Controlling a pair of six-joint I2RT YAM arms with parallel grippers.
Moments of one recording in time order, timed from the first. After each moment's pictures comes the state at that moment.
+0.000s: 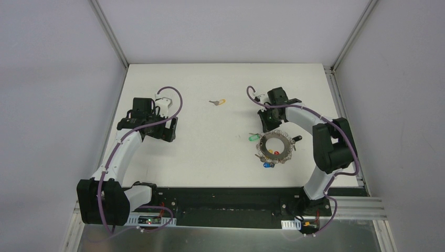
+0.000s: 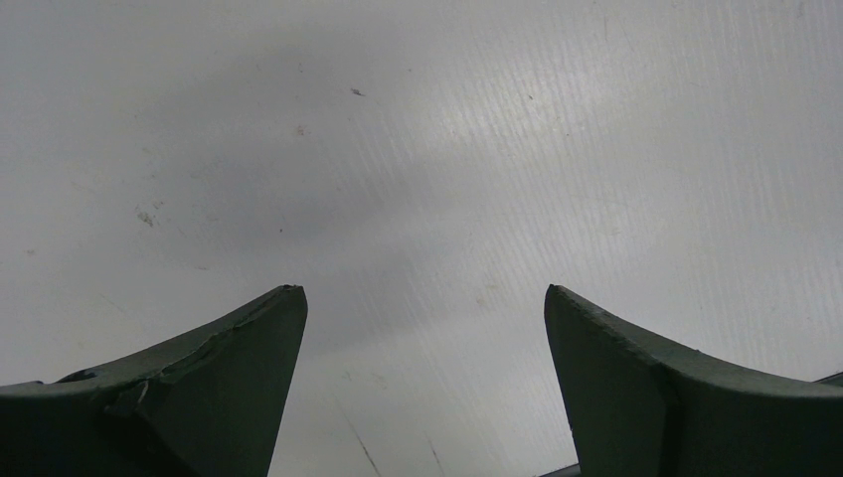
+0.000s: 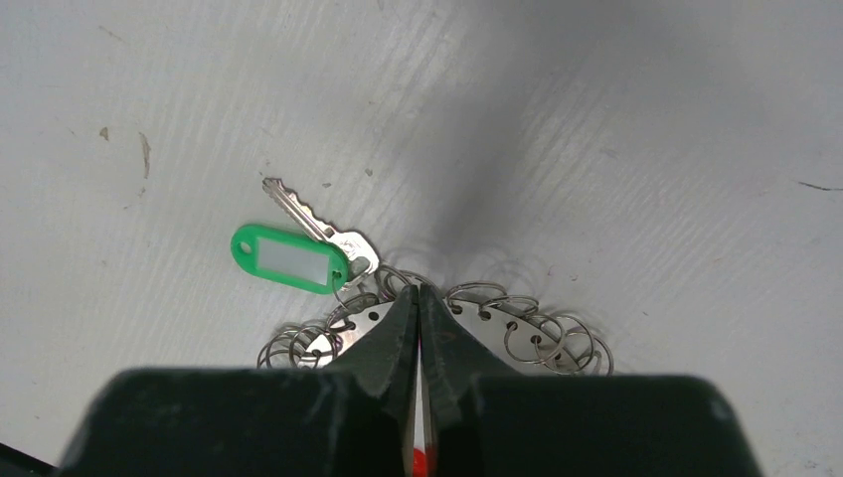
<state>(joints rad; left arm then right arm) -0.03 1.14 0.85 -0.66 0.21 0.23 0.35 1.76 1.14 -0.57 -0.20 -0.16</state>
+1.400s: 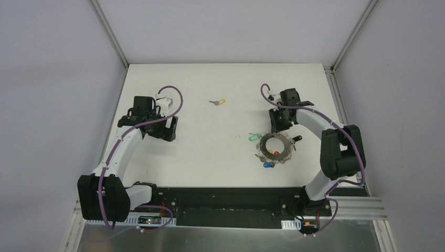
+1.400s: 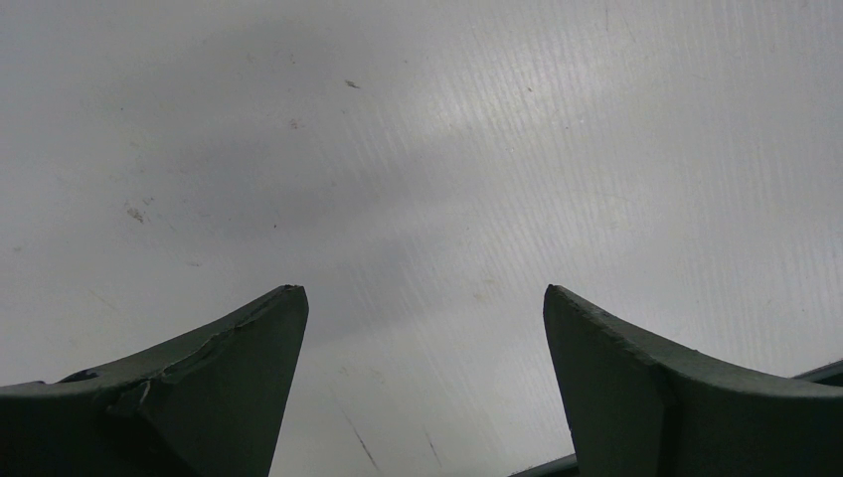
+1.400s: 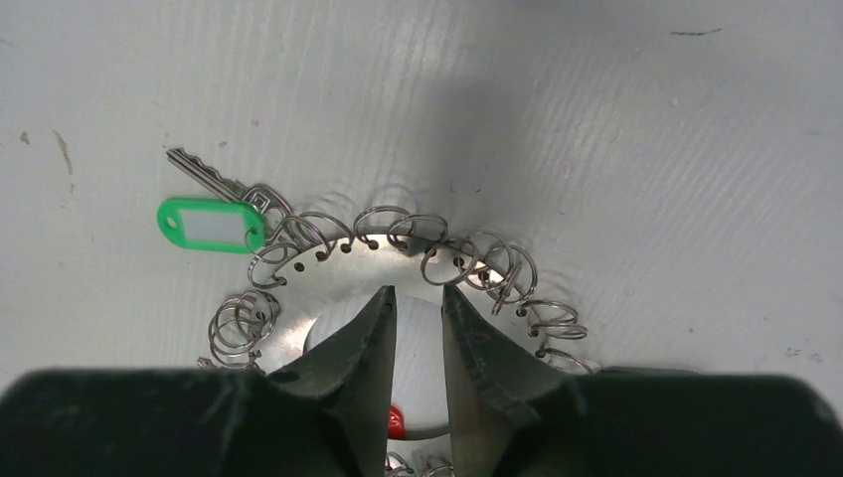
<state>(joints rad) -0.03 1.18 0.87 -0.68 0.21 0.23 0.25 1.65 1.07 -0.57 -0.17 -0.07</state>
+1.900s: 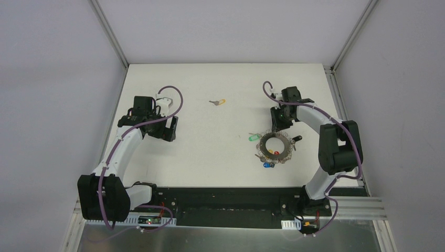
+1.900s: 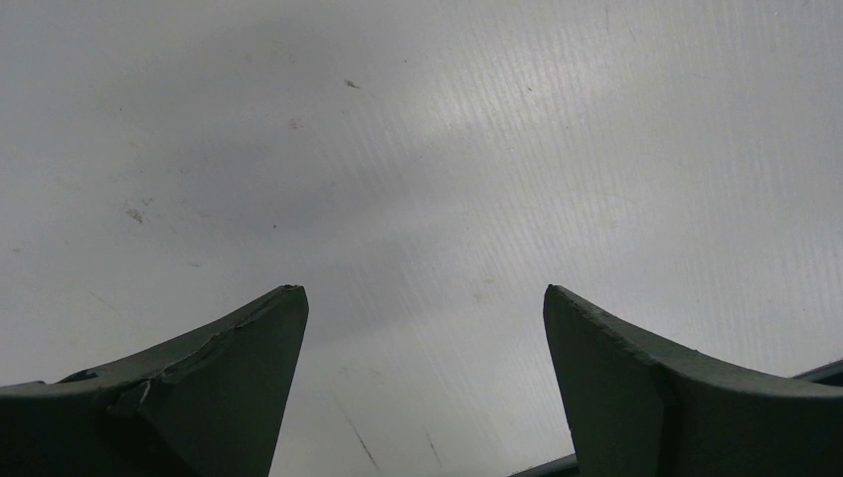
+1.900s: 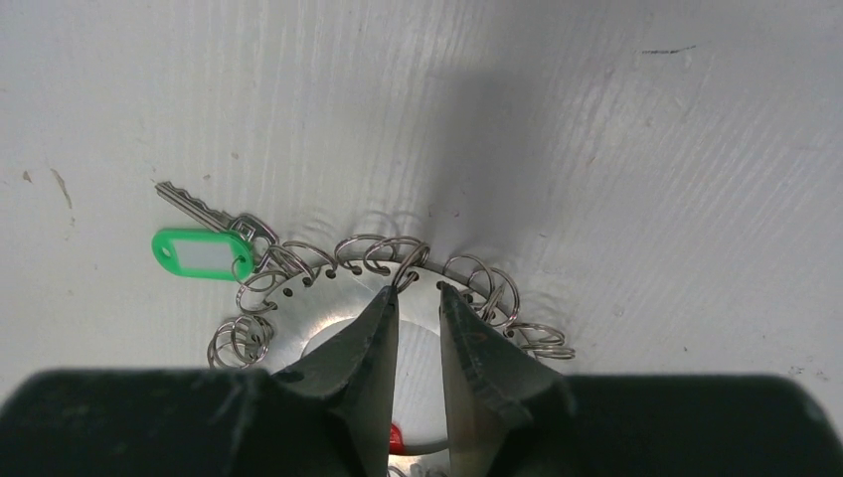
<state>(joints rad) -0.03 1.18 0.87 -0.69 0.21 0.23 0.21 1.73 1.12 -0.59 -0.20 -0.03</state>
